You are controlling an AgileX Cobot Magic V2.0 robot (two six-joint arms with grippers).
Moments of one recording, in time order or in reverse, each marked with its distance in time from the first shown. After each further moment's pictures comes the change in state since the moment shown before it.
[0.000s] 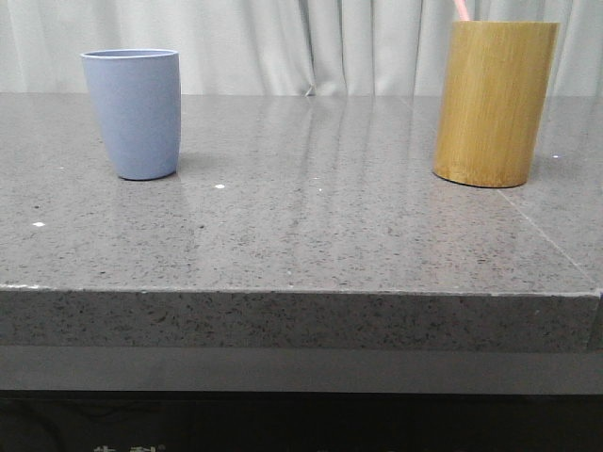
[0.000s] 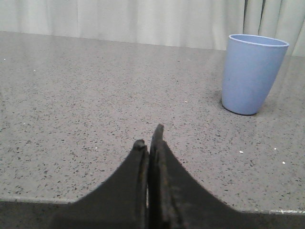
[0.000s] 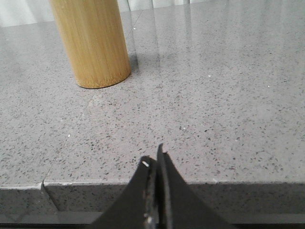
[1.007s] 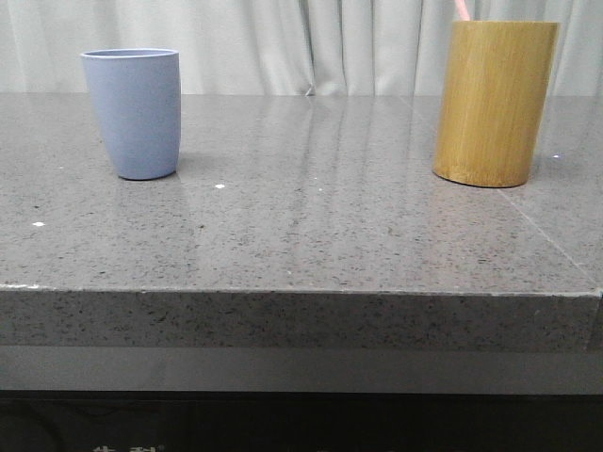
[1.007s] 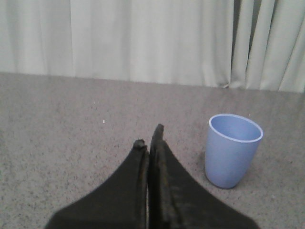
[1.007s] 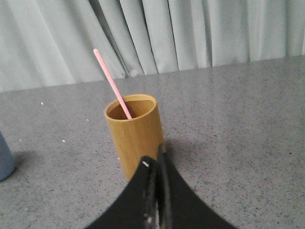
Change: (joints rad) left arm 0.000 0.418 -0.525 -0.002 0.151 0.000; right arm 0.000 0.384 -0.580 0.059 0.163 0.000
